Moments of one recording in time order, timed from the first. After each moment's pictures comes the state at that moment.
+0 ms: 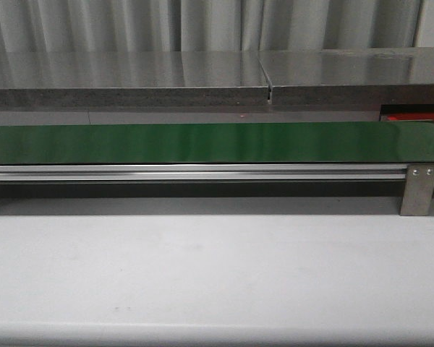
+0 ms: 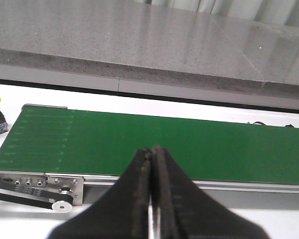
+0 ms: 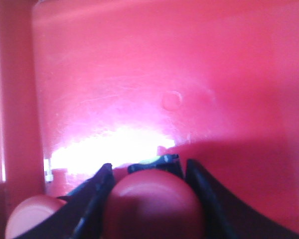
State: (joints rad) left arm -0.09 0.59 -0.52 -0.29 0.27 0.22; right arm -0.48 2.34 -2.12 0.40 0.99 -0.34
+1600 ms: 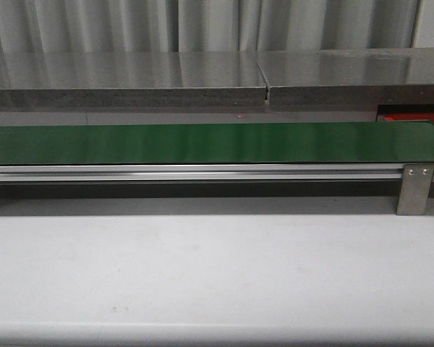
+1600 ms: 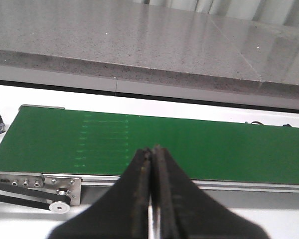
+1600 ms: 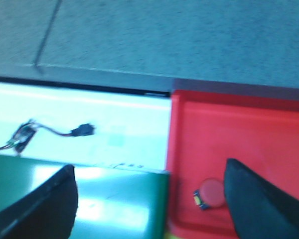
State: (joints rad) left arm -0.09 0.59 -0.52 -0.29 0.27 0.22; right arm -0.28 1.77 -1.96 0.41 1.05 -0.37
